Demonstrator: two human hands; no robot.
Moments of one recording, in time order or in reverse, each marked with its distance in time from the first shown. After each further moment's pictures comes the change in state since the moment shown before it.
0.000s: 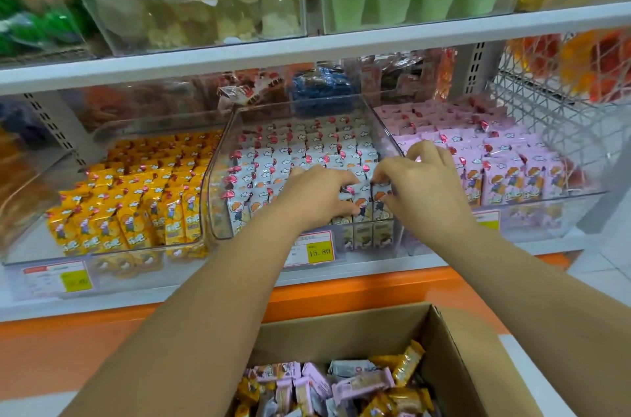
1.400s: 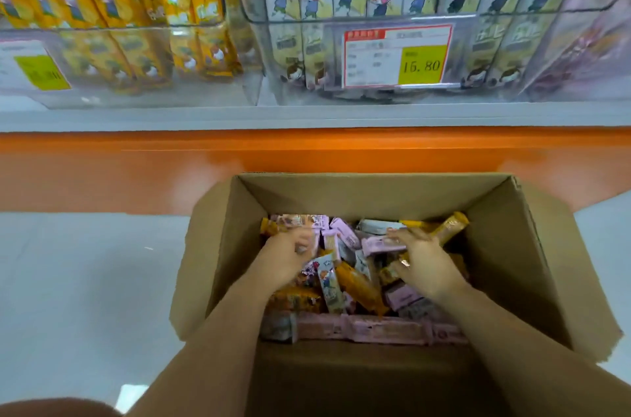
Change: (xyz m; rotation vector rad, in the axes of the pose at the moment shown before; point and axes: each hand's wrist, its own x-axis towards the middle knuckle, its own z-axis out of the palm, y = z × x) left_hand -0.185 -0.098 0.257 -0.690 -0.382 -0.571; right_hand -0.232 -0.052 0.181 0.373 -0.994 0.302
